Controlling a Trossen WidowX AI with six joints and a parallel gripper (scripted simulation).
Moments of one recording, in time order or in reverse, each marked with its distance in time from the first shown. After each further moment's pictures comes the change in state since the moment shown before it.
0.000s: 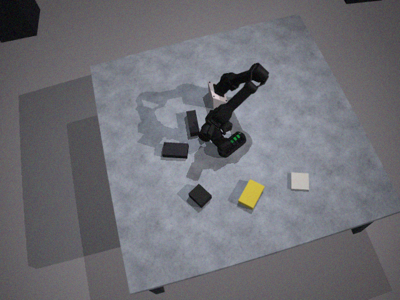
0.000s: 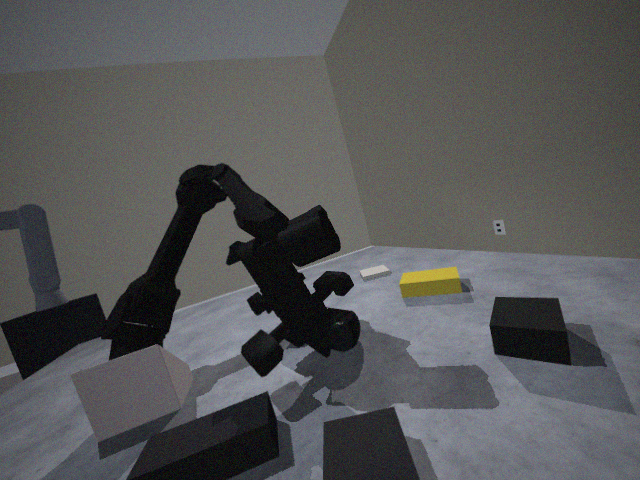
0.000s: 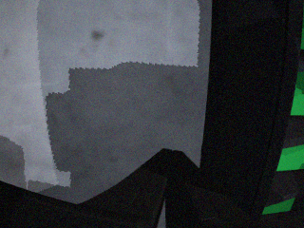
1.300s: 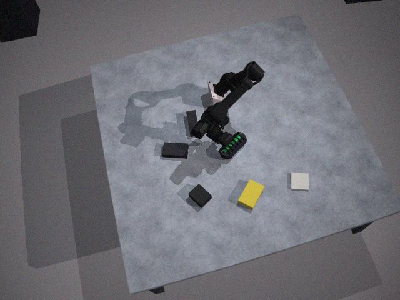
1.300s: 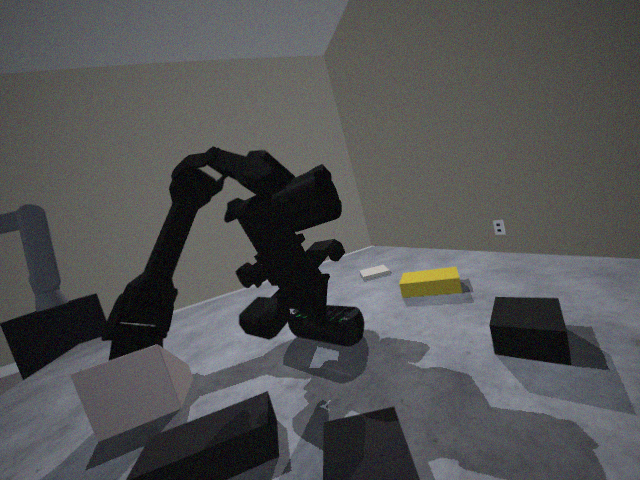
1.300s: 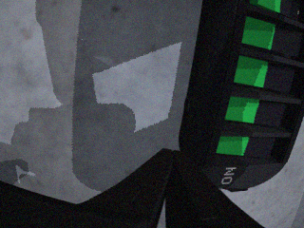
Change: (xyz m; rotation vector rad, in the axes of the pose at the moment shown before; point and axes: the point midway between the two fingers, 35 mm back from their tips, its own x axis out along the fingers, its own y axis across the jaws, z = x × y) arm -0.049 -0.020 -0.007 -0.234 -0.069 -0.005
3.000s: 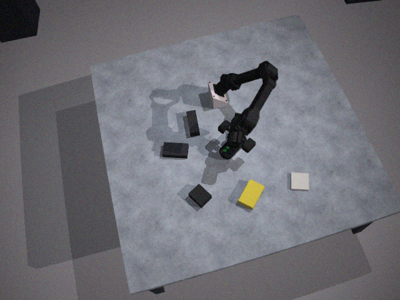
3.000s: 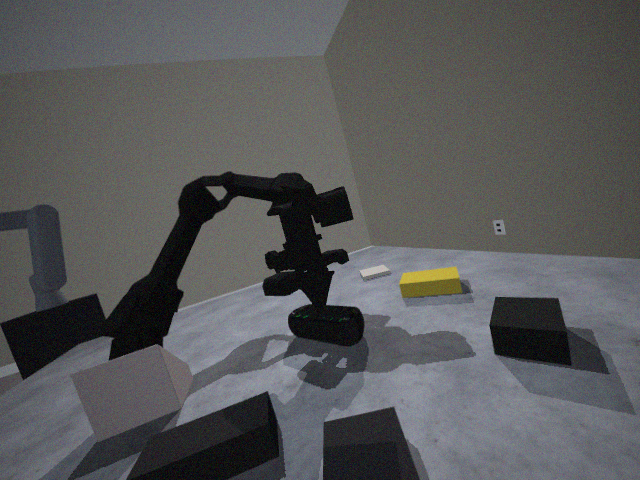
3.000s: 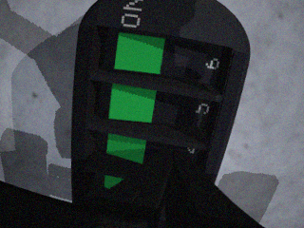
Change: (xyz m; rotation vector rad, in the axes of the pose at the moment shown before) arm 0.034 -0.065 0.059 -0.016 0.000 0.293
